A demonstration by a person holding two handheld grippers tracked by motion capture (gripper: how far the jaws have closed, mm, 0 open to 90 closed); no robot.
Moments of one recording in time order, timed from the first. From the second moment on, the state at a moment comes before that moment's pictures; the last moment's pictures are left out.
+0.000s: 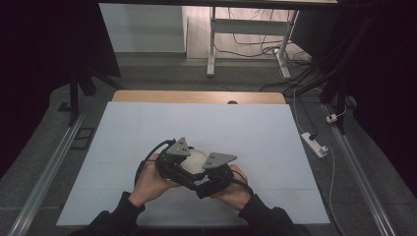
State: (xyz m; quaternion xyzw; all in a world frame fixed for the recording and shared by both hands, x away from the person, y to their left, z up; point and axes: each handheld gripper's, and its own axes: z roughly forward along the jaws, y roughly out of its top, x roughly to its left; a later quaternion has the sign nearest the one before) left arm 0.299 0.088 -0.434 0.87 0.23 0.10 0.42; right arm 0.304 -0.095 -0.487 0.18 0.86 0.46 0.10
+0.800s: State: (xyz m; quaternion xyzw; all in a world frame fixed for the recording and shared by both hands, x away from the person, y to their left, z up) left arm 0.295 0.113 -0.417 0.85 0.25 0.11 0.45; right arm 0.310 -0.100 -0.488 0.19 0.86 0.46 0.10
